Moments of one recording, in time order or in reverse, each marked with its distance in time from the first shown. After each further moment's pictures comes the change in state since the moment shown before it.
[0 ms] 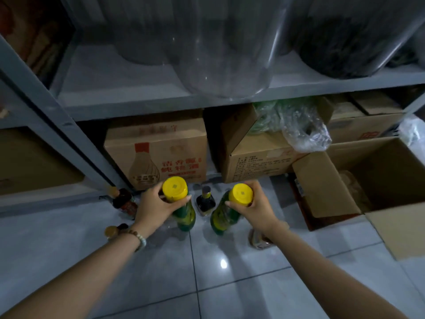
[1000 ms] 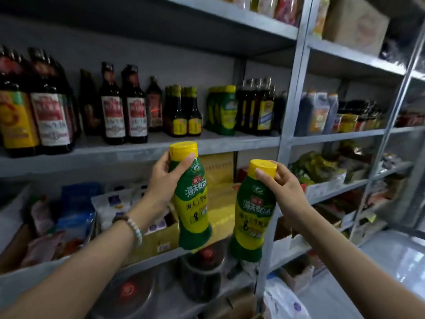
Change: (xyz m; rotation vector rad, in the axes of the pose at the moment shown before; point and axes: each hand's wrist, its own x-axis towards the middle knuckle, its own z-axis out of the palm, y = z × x) left_hand -0.009 0.922 -0.212 -0.813 -0.165 0.587; right_hand -0.162 -0.683 -0.614 0.406 0.436 -0.503
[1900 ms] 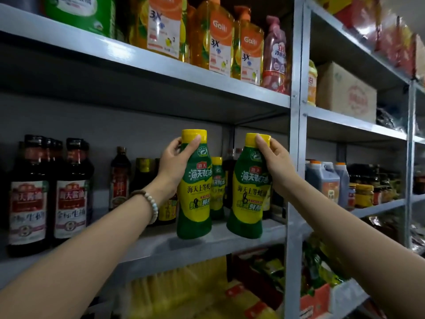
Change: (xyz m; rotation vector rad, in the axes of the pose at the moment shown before) left_hand 0.317 0.009 0.108 -0.085 -0.023 0.244; right_hand 0.337 -0.073 -0.039 0.067 0.030 -0.339
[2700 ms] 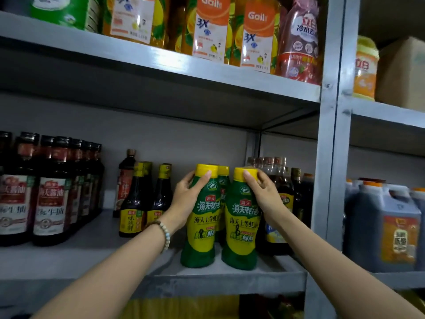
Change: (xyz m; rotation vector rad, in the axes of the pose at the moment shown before) left_hand 0.043 -0.129 0.052 0.106 0.177 -0.005; right_hand 0.101 0.143 -0.041 0.154 -0.352 0.080
